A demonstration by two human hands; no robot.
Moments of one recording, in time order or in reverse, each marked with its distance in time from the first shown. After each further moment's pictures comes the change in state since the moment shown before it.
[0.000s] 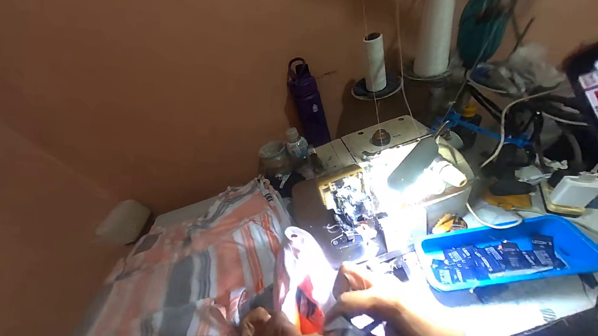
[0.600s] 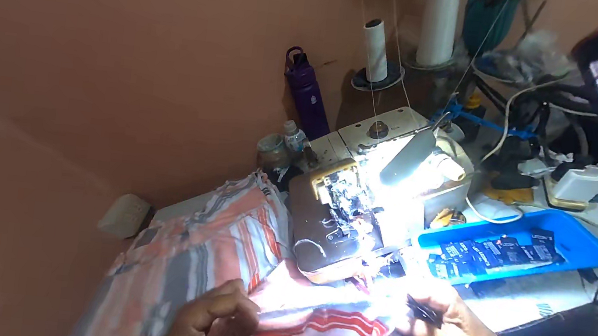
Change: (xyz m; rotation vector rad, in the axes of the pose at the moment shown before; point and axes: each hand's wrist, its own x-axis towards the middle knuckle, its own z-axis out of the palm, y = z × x) left_hand 0.018 -0.034 -0.066 -0.185 -0.287 -0.304; right_hand -0.069 0.009 -0.012 0.372 0.291 0.255
